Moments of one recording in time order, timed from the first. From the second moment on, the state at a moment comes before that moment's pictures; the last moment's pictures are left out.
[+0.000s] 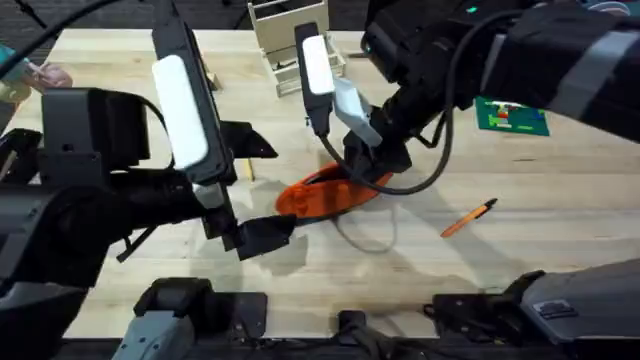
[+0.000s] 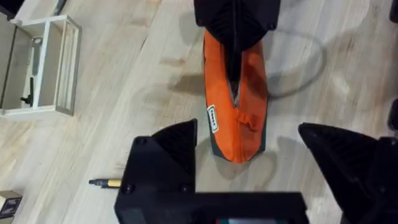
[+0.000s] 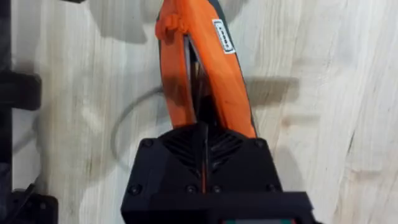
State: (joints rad) left arm 0.00 0.72 0.68 -0.96 0.79 1.03; right arm 0.59 1.64 1.30 -1.04 -0.42 -1.04
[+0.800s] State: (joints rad) left arm 0.00 0.72 0.68 -0.96 0.79 1.03; right arm 0.59 1.73 1.30 -1.02 -0.43 -1.04
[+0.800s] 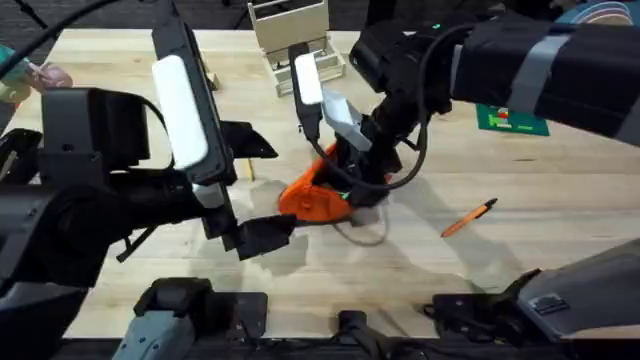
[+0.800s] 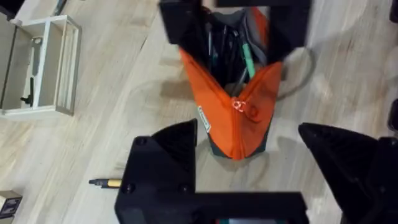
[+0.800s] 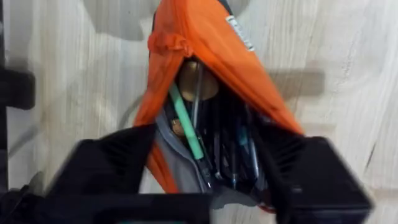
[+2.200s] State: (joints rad) left arm 0.00 0.72 0.68 -0.96 0.79 1.03; right arm 0.60 1.54 1.31 -1.15 -0.43 -0.91
